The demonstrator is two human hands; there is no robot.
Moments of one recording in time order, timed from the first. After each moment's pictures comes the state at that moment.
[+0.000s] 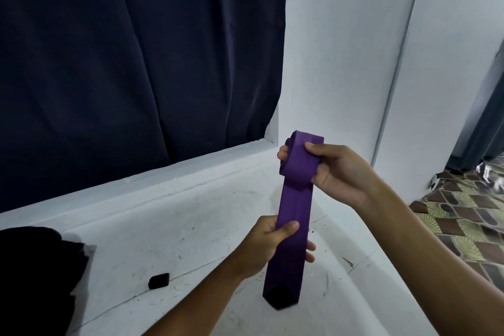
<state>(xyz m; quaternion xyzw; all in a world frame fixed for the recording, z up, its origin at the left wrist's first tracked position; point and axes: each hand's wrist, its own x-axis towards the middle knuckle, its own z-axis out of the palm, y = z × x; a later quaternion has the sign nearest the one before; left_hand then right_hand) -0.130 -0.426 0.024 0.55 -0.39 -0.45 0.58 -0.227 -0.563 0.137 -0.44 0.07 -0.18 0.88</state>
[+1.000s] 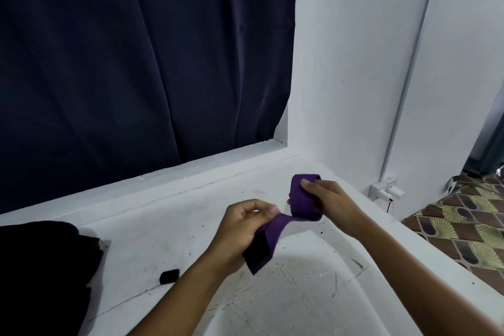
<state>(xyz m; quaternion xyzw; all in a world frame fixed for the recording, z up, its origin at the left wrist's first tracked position) -0.119 -0.387 0.064 0.59 -0.28 -0.35 0.67 -0.213 -0.571 0.051 -0.68 0.21 -0.21 0.67</state>
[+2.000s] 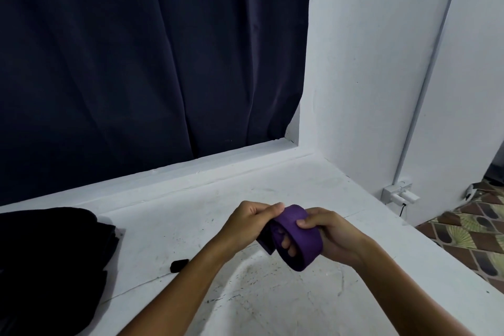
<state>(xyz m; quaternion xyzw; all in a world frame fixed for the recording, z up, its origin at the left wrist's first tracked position) -0.102 -0.385 0.056 0.70 -0.38 -0.30 0.52 -0.227 -0.537 0.040 -0.57 0.03 0.02 0.82</state>
